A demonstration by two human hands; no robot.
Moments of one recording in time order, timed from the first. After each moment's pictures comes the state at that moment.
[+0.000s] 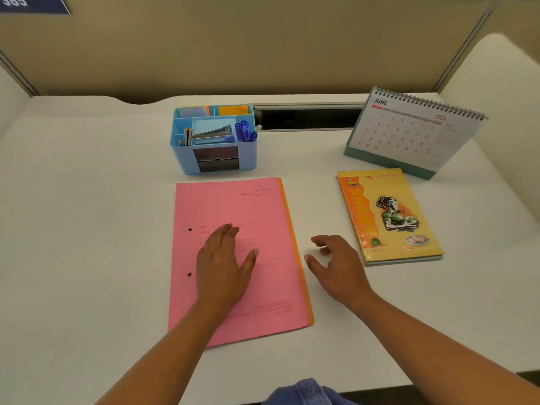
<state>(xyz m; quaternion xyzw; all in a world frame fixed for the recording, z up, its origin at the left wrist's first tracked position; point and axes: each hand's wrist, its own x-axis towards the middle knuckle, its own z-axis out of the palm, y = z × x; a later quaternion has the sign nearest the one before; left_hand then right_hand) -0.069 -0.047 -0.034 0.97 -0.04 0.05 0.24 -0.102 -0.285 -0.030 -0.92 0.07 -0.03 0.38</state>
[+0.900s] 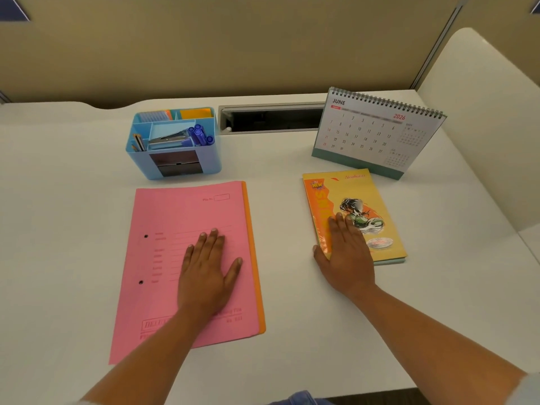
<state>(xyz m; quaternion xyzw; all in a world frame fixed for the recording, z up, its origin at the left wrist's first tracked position) -0.075 -0.096 -0.068 0.99 -0.07 -0.02 0.13 -0.086 -0.396 -0.066 -0.99 0.08 -0.04 0.11</state>
